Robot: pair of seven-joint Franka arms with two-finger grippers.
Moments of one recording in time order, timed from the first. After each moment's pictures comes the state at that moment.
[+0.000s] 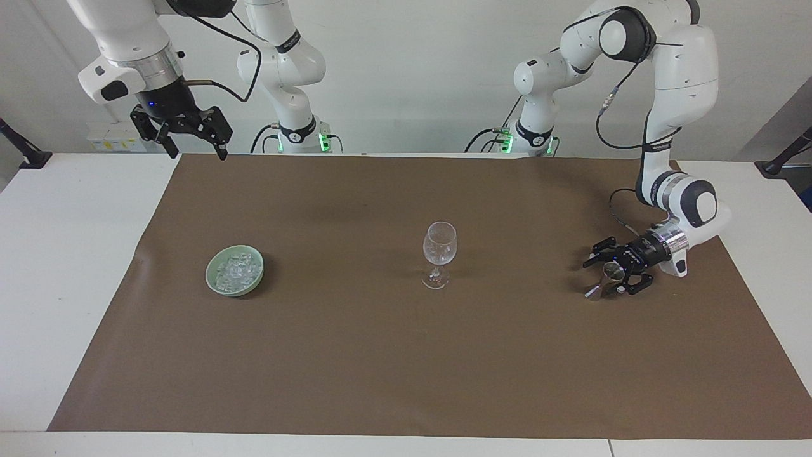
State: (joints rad) left arm 0.32 0.48 0.04 -2.03 -1.39 1.78 -0.52; right arm 0.06 -0.07 -0.10 -1.59 -0.01 1.53 0.02
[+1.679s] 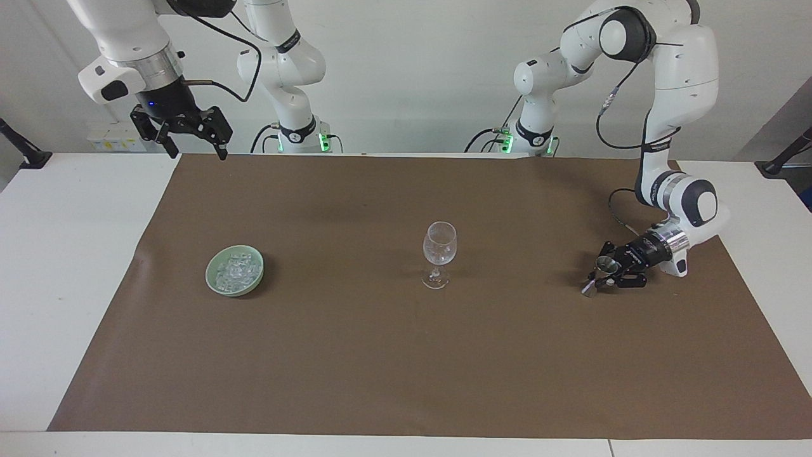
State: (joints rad) left arm 0.32 0.46 0.05 -2.01 -1.42 1.77 -0.61; right arm 0.06 -0.07 -0.10 -1.59 -0.01 1.53 0.02
